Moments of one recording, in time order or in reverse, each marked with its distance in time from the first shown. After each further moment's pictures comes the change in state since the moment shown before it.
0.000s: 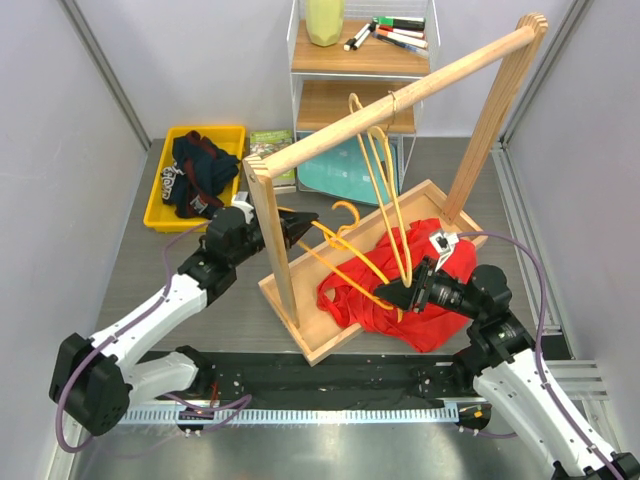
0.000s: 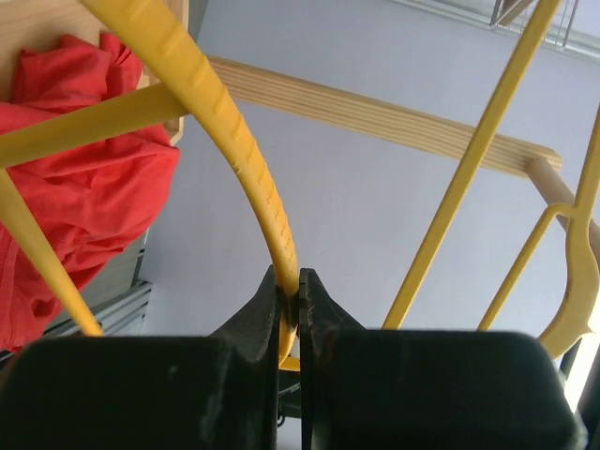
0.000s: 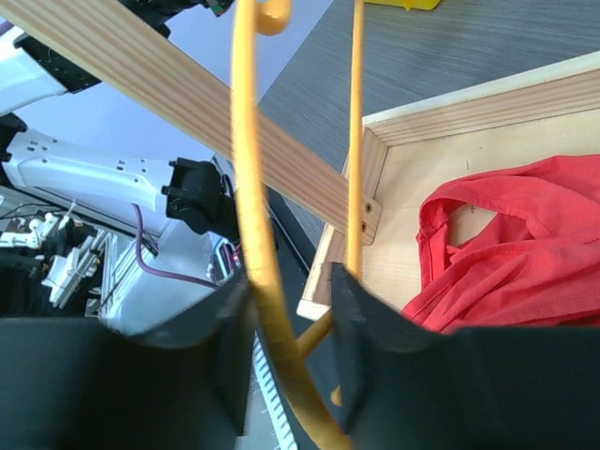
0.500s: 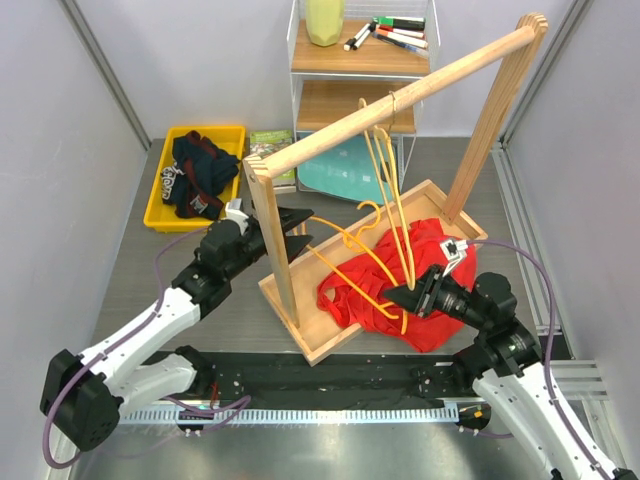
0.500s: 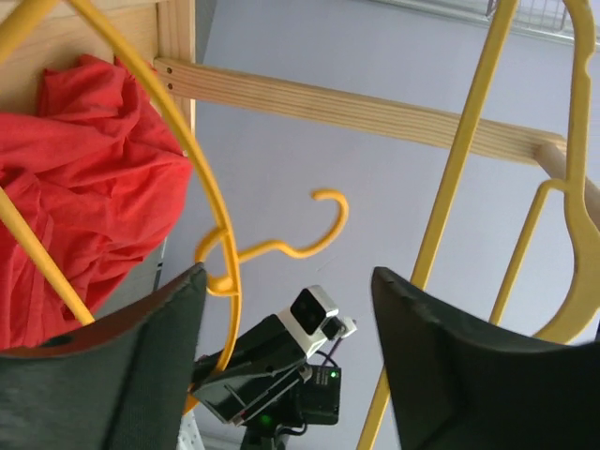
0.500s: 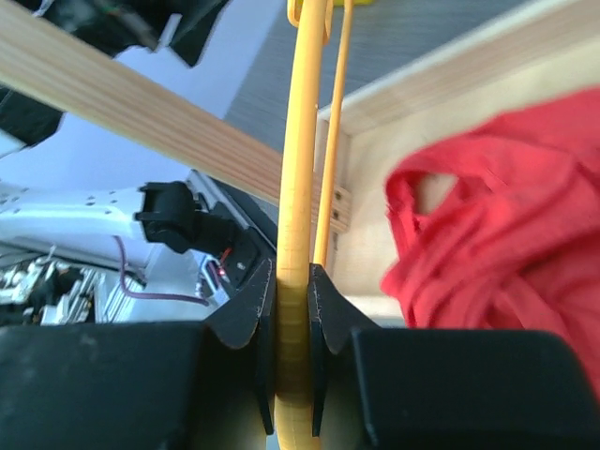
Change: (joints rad) left arm -0.038 -0.069 -0.054 -0.013 -0.097 0.042; right arm 0.007 -0.106 0.003 -0.161 0.106 0.032
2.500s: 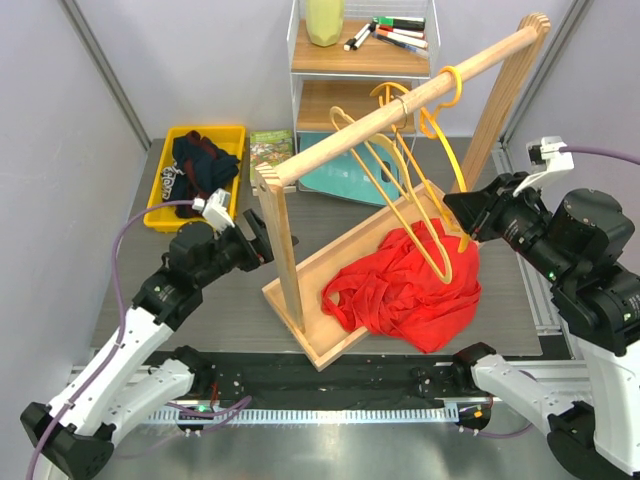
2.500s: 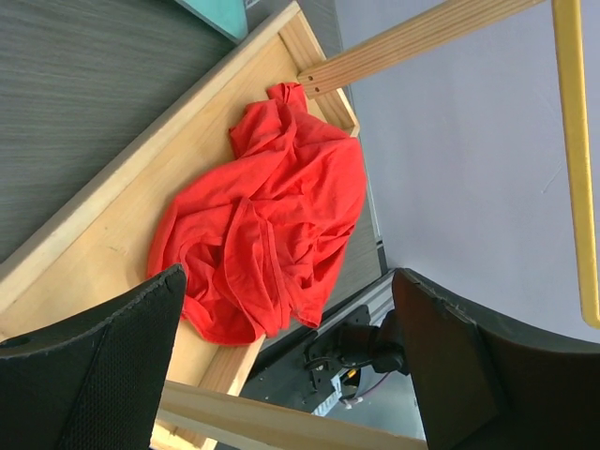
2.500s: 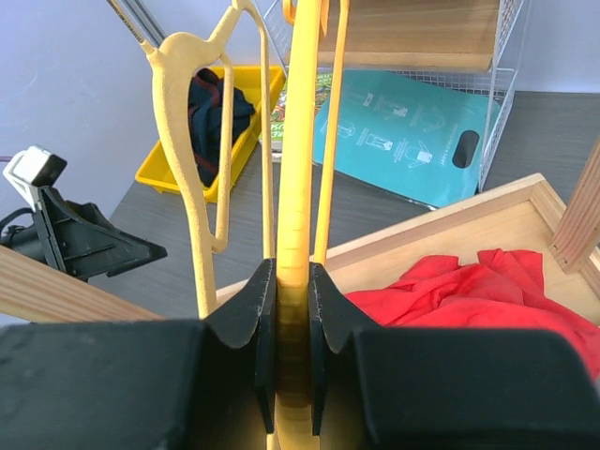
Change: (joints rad) left arm 0.061 -0.237 0.113 -0.476 0.059 0.760; right arm -0.002 0.552 1.241 -0.704 0.541 -0.404
